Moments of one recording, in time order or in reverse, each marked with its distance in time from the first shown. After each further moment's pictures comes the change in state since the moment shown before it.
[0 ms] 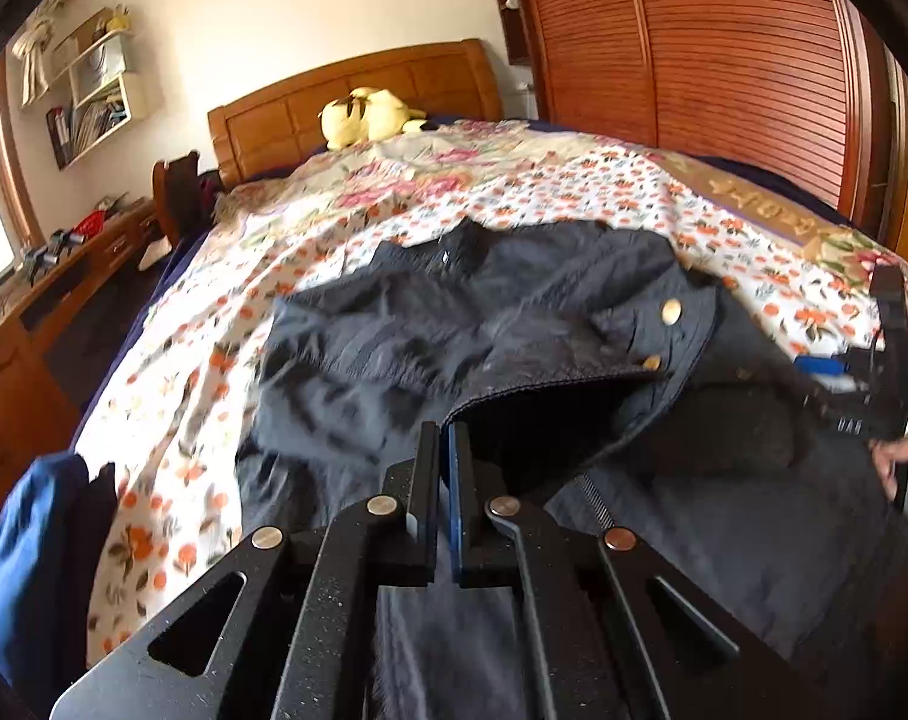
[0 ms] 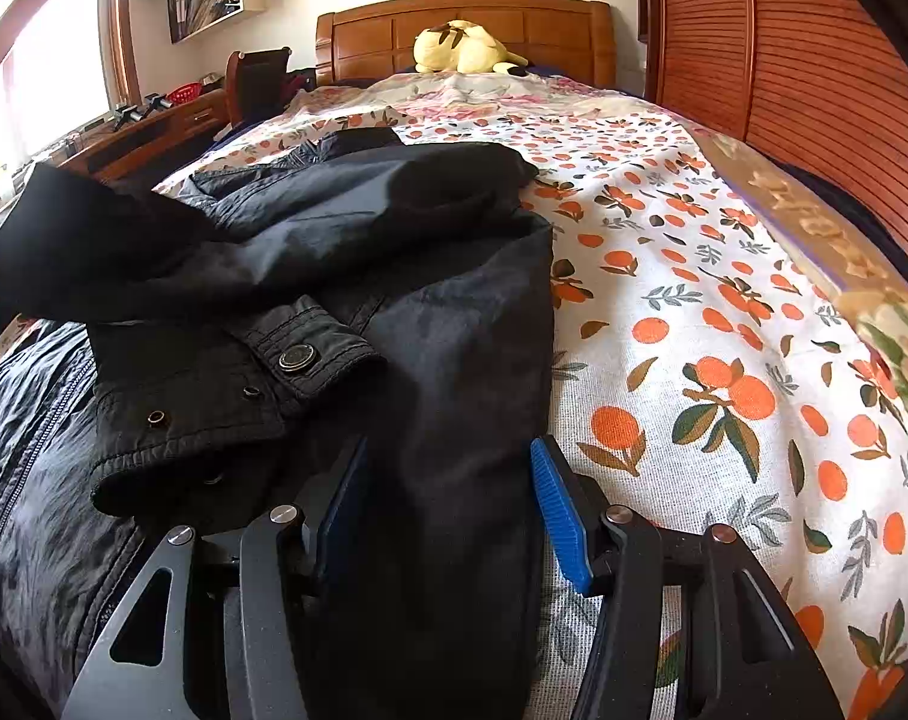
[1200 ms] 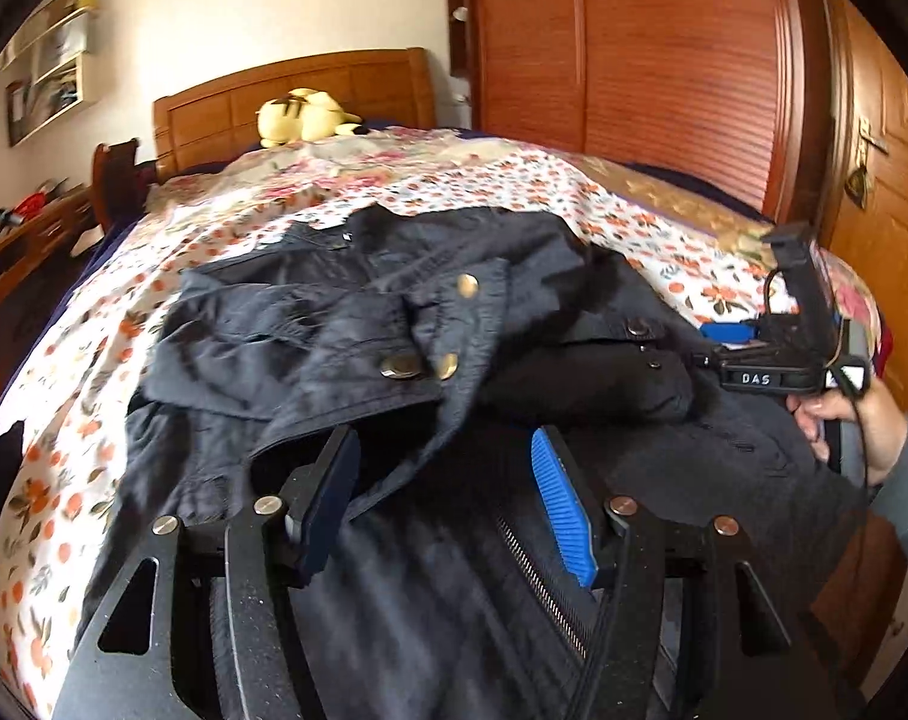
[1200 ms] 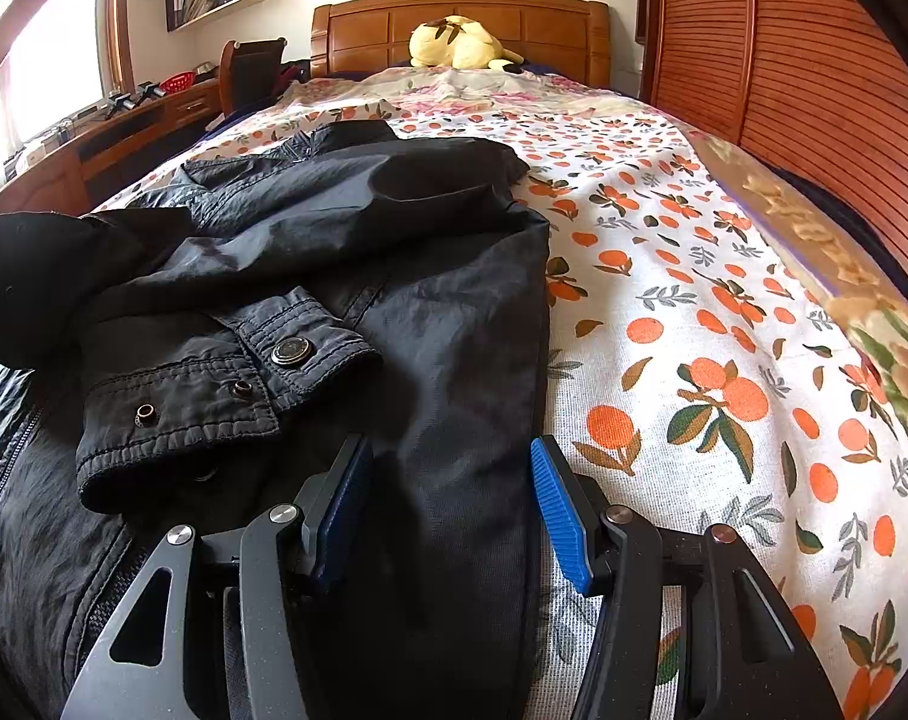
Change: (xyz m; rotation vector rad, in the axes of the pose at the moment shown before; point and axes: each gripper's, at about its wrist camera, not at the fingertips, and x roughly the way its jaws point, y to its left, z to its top) left arm 0.005 -0.047 -0.039 -0.002 -0.044 -0.202; right arm 0.003 -0.005 0.002 -0.029 0.012 -0.021
